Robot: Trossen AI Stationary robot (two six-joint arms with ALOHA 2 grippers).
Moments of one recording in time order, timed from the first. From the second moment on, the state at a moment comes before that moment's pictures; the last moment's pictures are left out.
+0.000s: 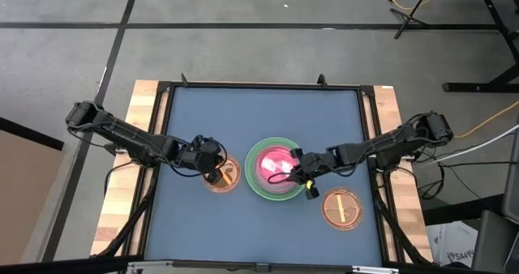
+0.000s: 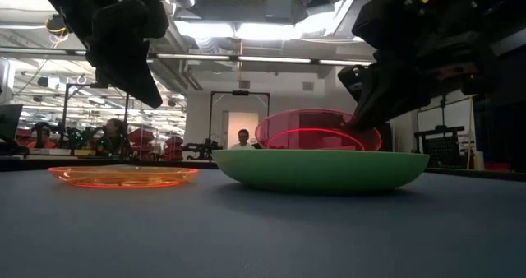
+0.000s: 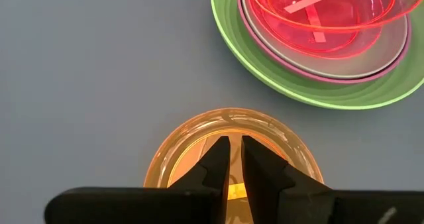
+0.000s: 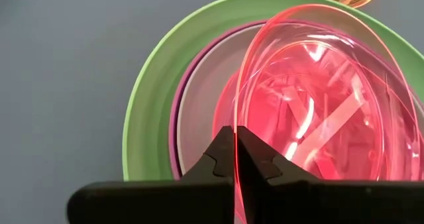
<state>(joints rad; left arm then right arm) -0.26 1.21 0.69 -0.45 -0.44 -0.75 0.21 1.47 0.70 0.00 -0.05 -0.19</state>
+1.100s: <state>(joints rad) -0.26 1.21 0.69 -0.45 -0.44 -0.75 0.21 1.47 0.69 0.00 -0.06 -0.19</state>
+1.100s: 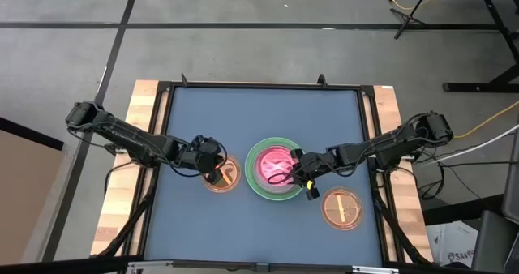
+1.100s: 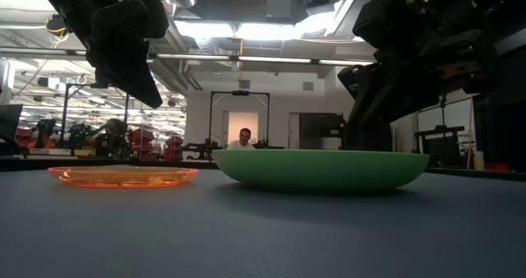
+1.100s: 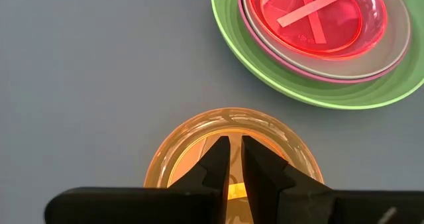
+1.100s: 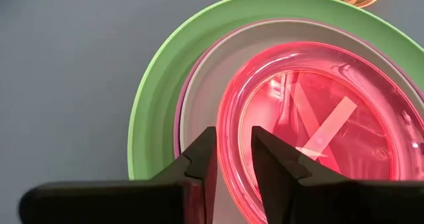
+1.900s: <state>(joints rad) -0.16 1.21 0.69 -0.46 -0.39 -0.76 0.21 1.47 0.69 0.00 -0.06 -0.19</state>
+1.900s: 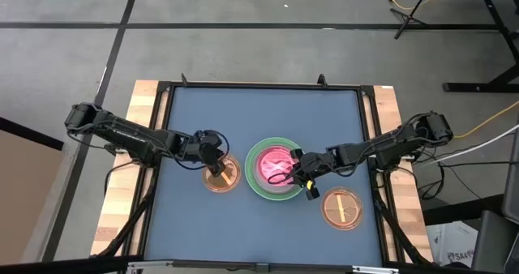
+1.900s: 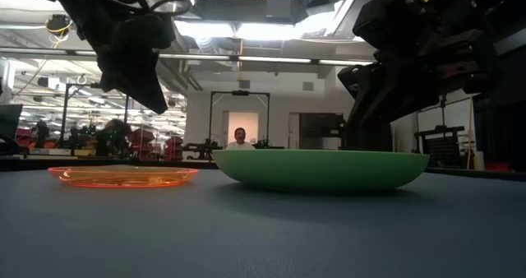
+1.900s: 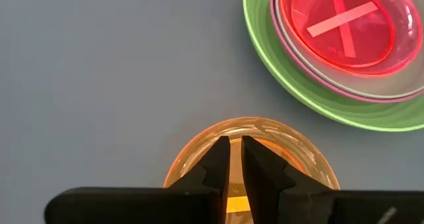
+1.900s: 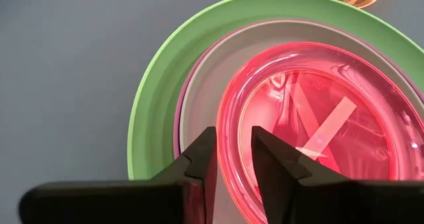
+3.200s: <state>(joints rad) 0.10 1.21 0.66 -0.72 -0.09 -0.60 0.21 1.47 0.69 0.00 -0.06 -0.19</state>
